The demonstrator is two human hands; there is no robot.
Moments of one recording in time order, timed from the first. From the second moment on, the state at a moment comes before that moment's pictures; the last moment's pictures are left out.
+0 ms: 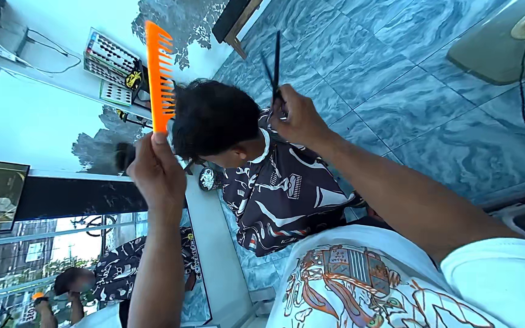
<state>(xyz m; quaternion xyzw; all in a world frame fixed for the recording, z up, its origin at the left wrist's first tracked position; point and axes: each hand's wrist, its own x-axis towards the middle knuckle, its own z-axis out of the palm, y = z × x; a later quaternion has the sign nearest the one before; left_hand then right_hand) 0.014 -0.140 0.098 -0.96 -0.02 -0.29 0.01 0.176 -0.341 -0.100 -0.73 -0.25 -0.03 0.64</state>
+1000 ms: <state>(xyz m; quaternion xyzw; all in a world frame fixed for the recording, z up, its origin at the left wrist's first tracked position) 0.042 -0.115 0.144 -0.95 0.22 -0.15 0.18 0.226 -0.369 -0.047 -0.79 -0.48 0.02 0.36</state>
